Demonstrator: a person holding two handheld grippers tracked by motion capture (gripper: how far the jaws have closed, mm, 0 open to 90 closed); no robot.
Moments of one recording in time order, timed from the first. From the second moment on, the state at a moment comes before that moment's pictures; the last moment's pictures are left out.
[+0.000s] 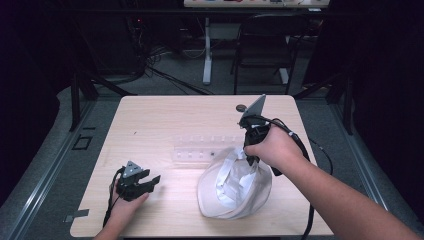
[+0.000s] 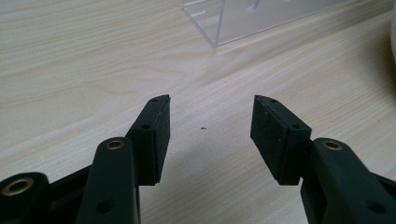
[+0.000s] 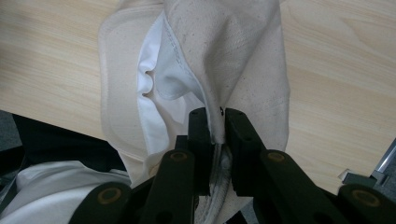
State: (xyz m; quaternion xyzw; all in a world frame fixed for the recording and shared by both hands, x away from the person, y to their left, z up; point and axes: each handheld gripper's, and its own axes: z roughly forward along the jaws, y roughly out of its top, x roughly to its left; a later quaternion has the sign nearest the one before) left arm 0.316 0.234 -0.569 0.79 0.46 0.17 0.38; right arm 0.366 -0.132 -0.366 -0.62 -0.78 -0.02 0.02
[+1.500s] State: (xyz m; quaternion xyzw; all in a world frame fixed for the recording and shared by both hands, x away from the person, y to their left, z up) left arm 0.315 0.233 -0.570 0.78 0.46 0.17 0.38; right arm 0.374 -0.171 -0.341 -0.65 -0.71 -0.17 0.21
